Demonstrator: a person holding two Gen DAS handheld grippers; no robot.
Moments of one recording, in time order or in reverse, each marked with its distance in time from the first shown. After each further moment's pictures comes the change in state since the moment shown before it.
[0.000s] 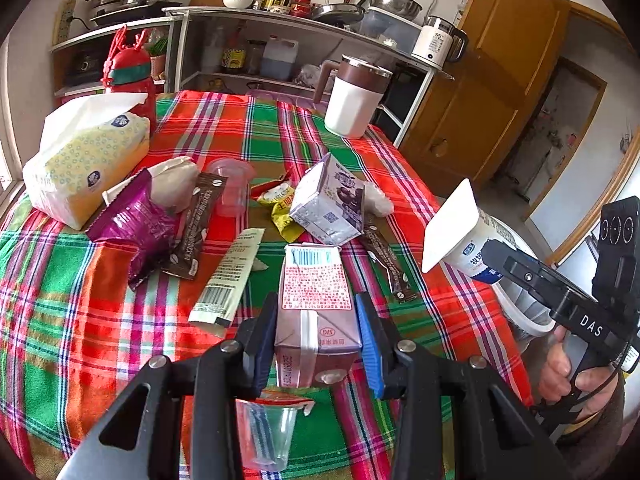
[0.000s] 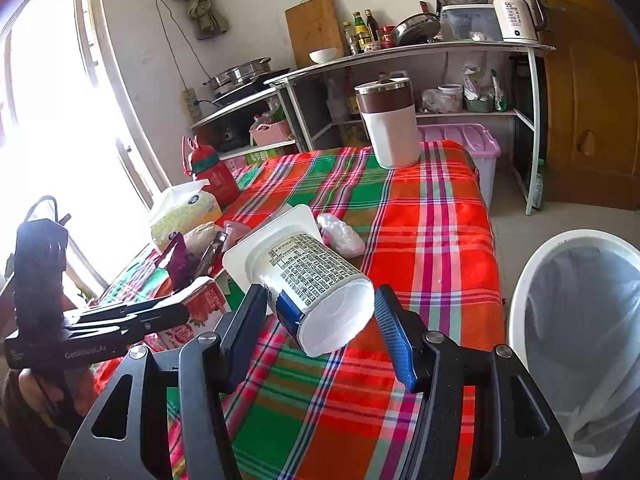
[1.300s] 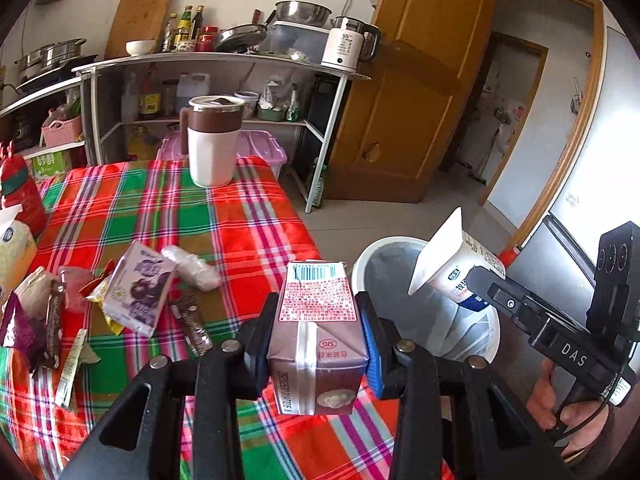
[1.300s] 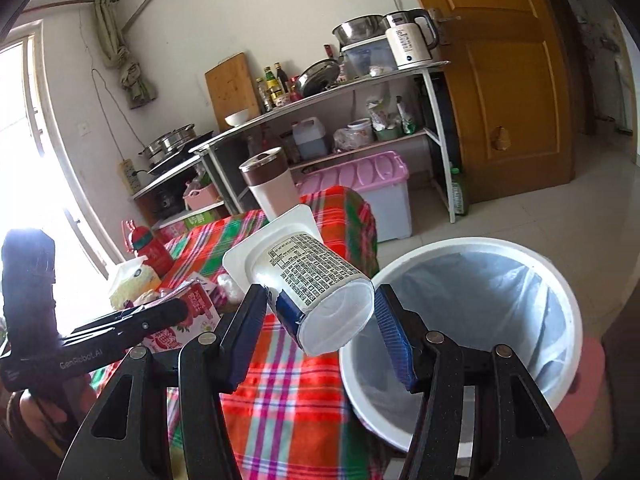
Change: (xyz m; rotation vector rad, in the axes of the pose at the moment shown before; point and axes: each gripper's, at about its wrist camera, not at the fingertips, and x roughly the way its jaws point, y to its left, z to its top) left arm 0.026 -0.152 0.049 0.191 -0.078 -0.125; right arm -0.107 -0.096 0.005 0.180 -0.173 -0.217
